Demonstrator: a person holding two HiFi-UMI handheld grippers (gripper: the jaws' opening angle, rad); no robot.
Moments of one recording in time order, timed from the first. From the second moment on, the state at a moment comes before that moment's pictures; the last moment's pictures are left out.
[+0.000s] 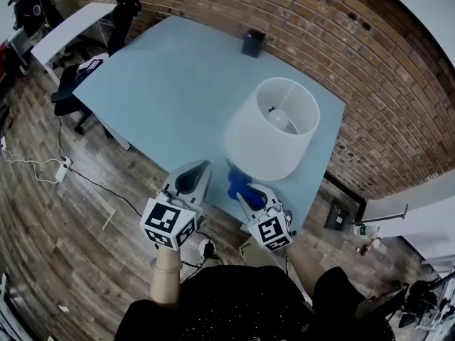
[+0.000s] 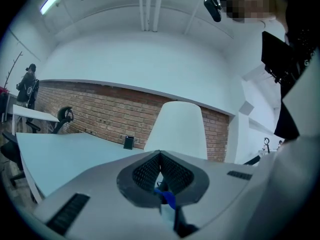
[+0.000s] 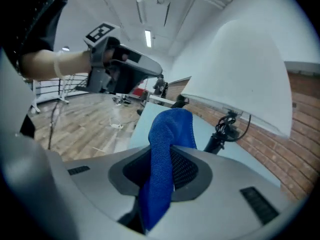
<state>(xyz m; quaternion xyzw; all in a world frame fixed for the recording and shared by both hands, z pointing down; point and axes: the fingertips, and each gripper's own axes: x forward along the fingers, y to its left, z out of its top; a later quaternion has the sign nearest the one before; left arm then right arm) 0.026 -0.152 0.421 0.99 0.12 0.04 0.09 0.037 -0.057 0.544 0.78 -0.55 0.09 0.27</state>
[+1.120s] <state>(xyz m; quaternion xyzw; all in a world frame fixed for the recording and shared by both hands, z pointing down) 0.026 -0.159 0.463 0.99 0.11 0.07 0.09 0.131 -0.094 0.604 0.81 -0.46 0.10 0.34</state>
